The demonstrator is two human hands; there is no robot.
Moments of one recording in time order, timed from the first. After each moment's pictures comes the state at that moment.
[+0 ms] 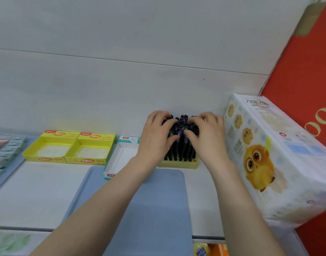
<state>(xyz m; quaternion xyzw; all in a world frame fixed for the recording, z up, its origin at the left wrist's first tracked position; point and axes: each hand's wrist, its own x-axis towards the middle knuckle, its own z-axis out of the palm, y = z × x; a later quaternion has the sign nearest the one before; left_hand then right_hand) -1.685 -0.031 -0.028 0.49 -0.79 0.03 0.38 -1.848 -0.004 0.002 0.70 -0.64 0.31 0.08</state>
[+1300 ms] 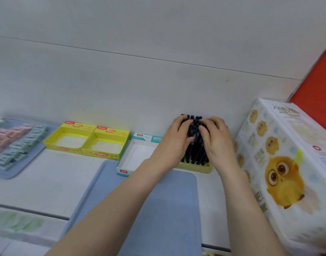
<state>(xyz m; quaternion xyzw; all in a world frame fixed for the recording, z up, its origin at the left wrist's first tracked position) -1.686 -0.023 -0.038 0.45 -0.79 -0.09 0.40 -1.844 -0.030 -0.029 0.72 -0.59 0.36 -0.01</state>
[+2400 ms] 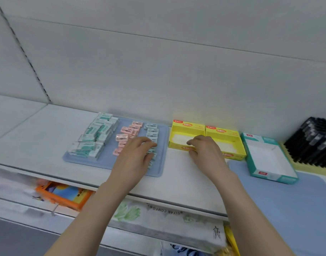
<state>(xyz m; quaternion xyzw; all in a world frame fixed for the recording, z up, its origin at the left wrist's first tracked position) -1.219 0.060 -0.086 0.58 -0.75 -0.05 0.31 -1.453 0.006 -0.073 0.79 -0.59 0.14 -0.04</state>
